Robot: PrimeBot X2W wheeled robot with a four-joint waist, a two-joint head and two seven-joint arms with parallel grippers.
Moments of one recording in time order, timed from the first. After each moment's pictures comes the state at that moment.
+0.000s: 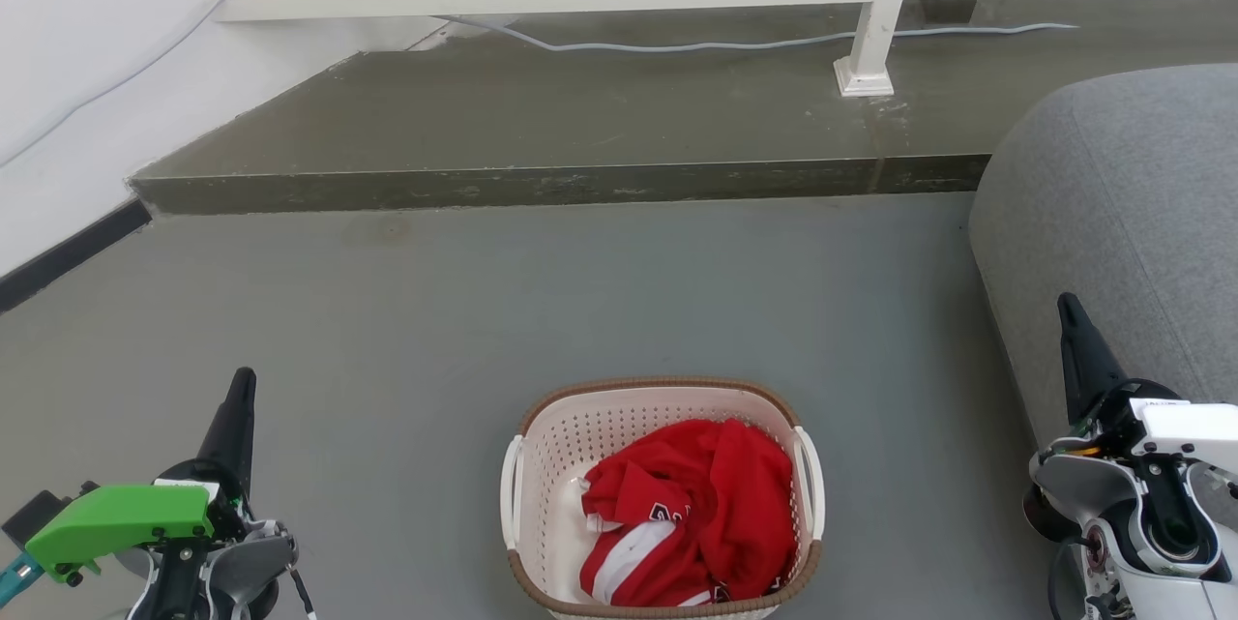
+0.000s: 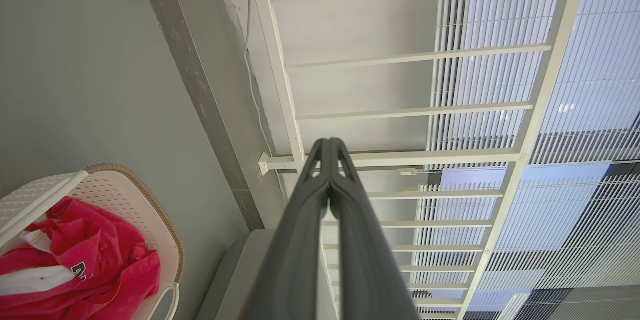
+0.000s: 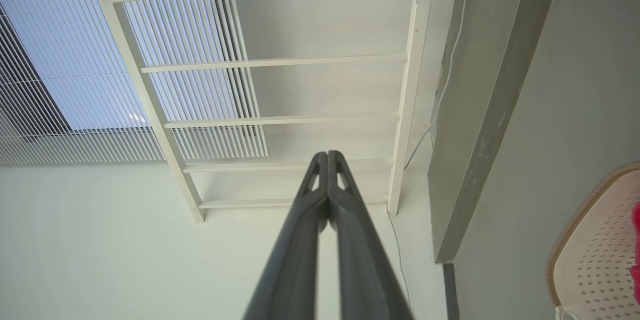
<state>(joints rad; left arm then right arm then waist) -0.10 0.04 0.09 0.28 -1.60 -0.12 0.11 -0.09 -0.04 -0.13 0.29 1.60 0.12 0.11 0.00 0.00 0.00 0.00</state>
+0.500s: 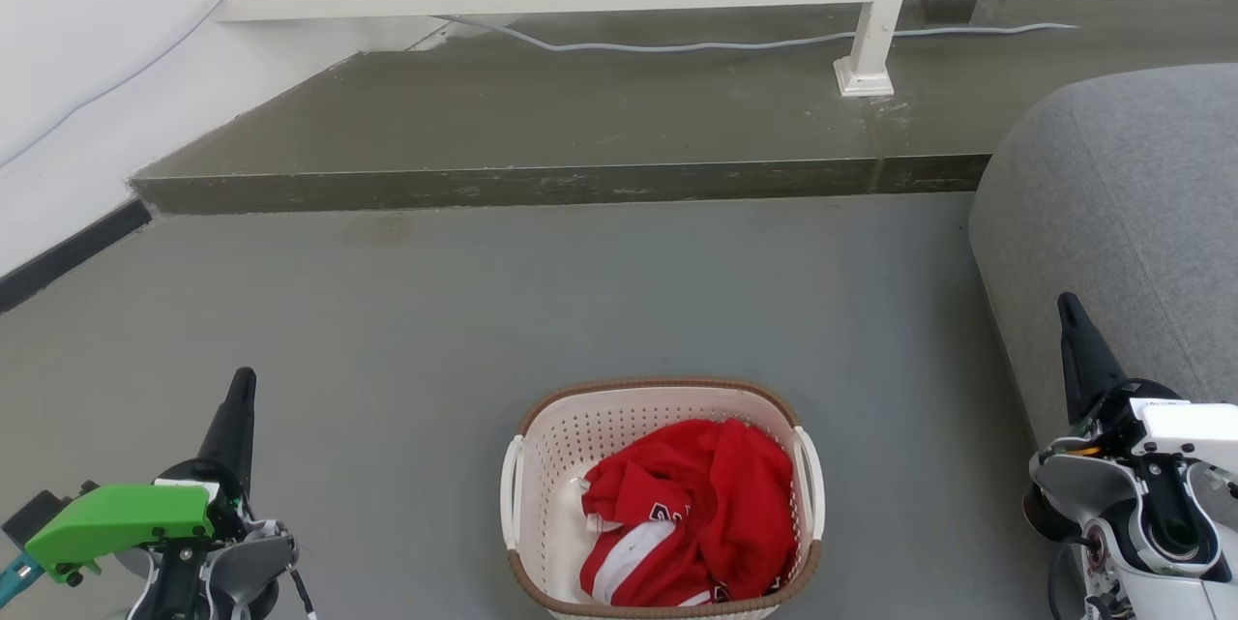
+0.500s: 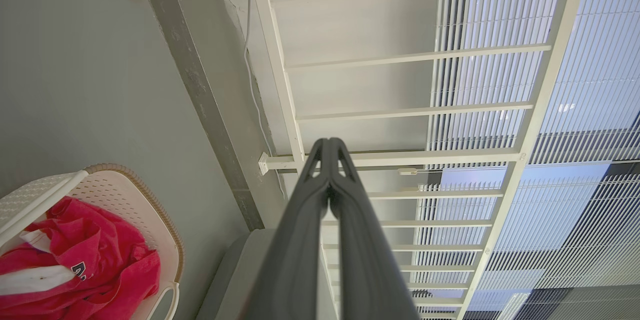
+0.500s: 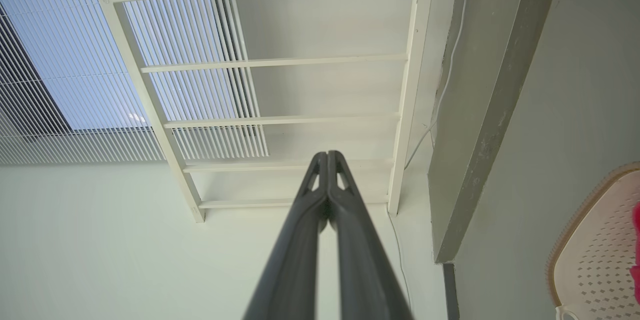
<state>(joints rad) -0.10 0.04 0.09 0.28 -1.60 -0.12 0.11 -0.09 -0.04 -0.13 0.29 1.60 0.12 0.11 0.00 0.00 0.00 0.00</state>
